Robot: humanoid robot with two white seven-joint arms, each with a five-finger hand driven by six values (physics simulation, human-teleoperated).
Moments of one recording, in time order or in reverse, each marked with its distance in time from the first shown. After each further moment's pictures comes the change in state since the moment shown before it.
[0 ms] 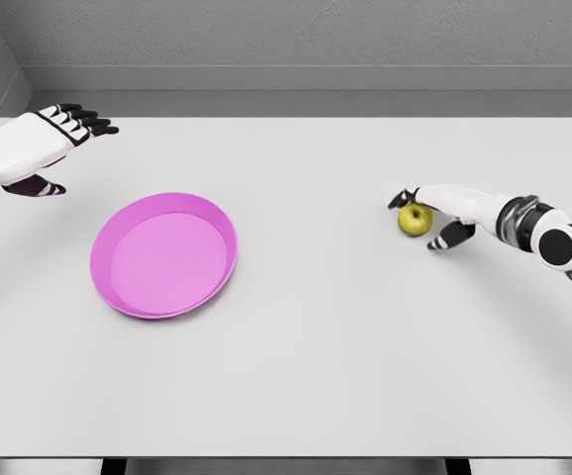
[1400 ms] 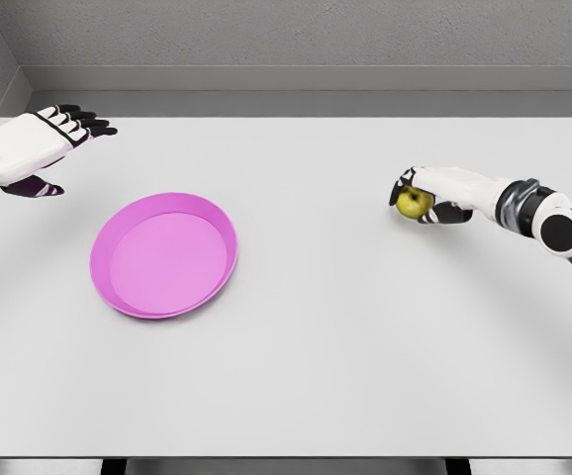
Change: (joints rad) left arm 0.000 0.006 0.000 0.000 0.001 0.000 -0.006; right arm -0.051 -0.005 0.006 -0.029 0.006 -0.004 0.018
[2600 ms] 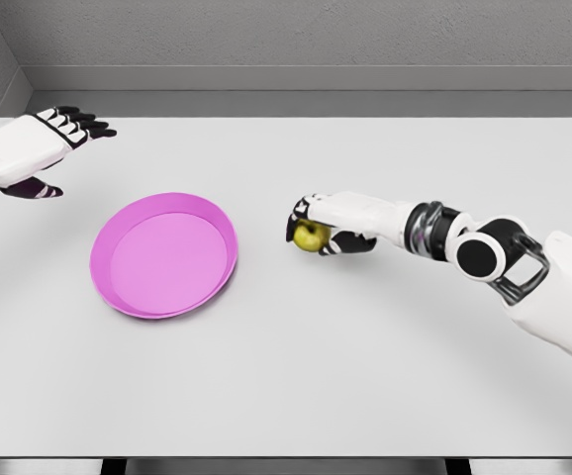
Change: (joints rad) left arm 0.003 0.003 -0.003 -0.001 0.001 0.000 0.000; right arm 0.002 0.177 0.064 -0.159 -0.001 -0.014 0.045
